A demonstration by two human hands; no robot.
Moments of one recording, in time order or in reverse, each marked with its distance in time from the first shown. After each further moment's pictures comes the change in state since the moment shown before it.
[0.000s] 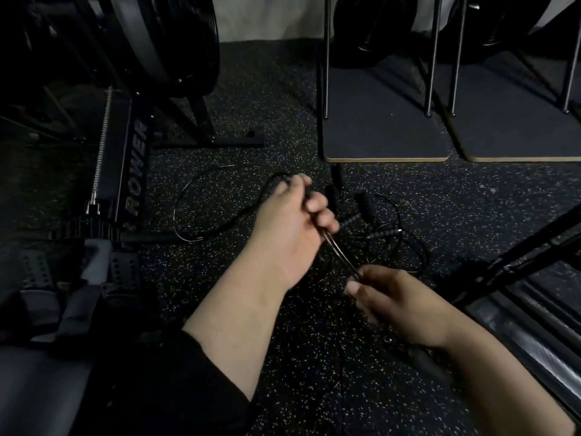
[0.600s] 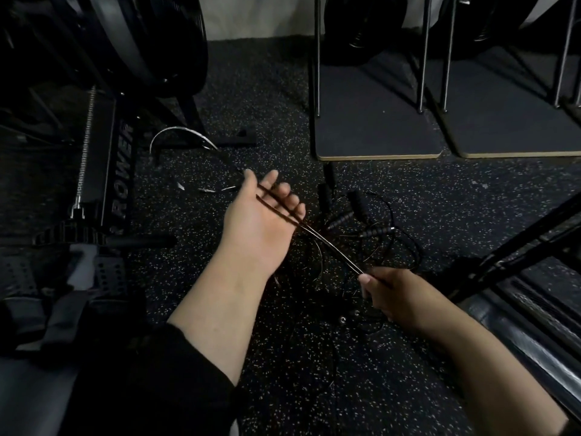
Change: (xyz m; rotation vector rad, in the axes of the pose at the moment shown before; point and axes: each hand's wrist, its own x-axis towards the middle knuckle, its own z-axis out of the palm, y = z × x) left_hand 0.026 -0.001 -0.008 -0.225 0.136 0.044; right_hand 0.007 0.039 -0.022 -0.203 0.141 0.231
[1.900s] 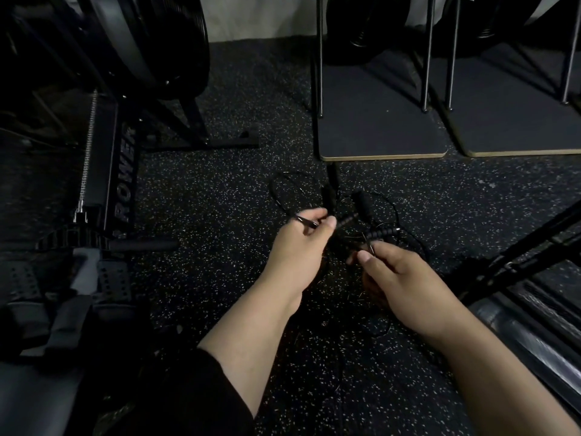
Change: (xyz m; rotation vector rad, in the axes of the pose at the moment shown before) left_hand -0.001 -0.047 -0.021 0.957 -0.120 0.153; right_hand -0.010 -0.046 0.000 0.350 0.151 -0.194
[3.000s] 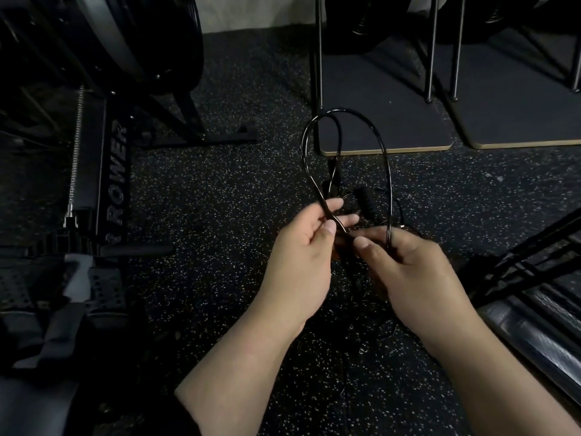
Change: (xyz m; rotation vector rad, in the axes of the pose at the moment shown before) left_hand -0.012 0.015 0.001 0.000 -0.058 0.211; right_hand 0.013 -0.024 0.009 0.088 0.221 -0.017
